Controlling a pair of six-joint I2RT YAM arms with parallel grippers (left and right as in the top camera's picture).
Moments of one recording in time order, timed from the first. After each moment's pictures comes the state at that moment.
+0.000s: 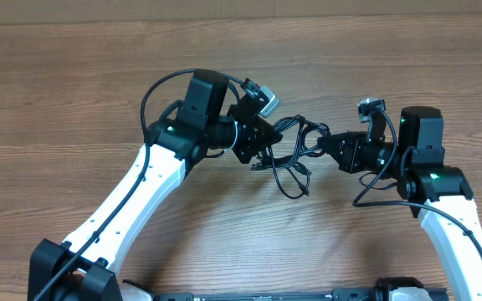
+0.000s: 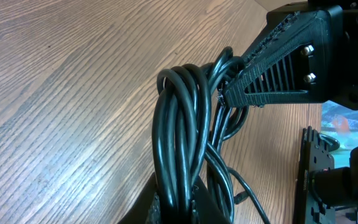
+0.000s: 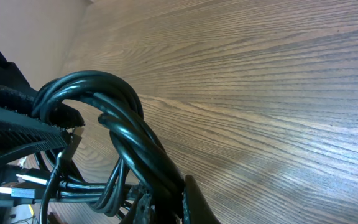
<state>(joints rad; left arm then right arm) -0.46 1.55 1.20 -0.45 0.72 0.12 0.03 1.18 0.83 -0.46 -0.73 0.19</state>
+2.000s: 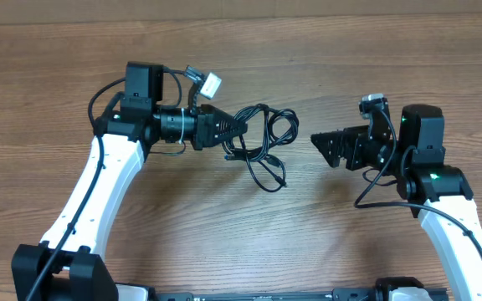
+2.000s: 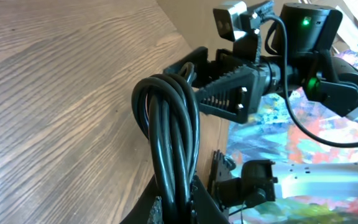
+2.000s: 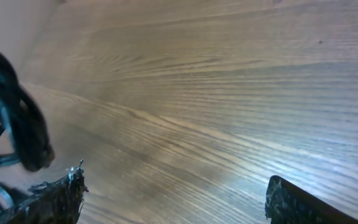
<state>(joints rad) -0.16 1.55 1.20 -0.57 1.20 0.03 0.03 1.18 0.83 -0.42 -0.61 0.09</state>
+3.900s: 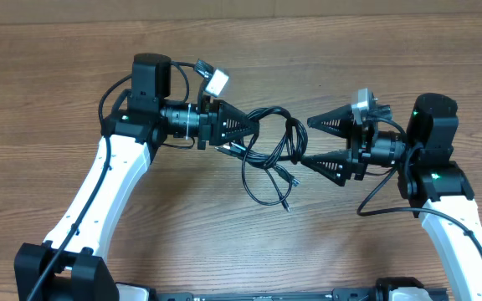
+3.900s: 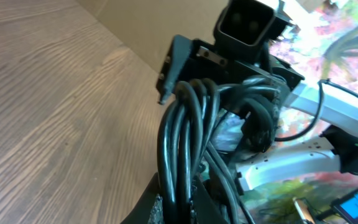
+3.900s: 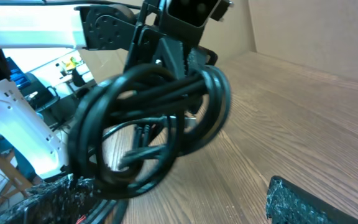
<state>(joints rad) -0.21 1.55 1.20 -0.39 1.39 -0.03 0.02 1.18 0.83 -0.09 -1.35 -0.09</state>
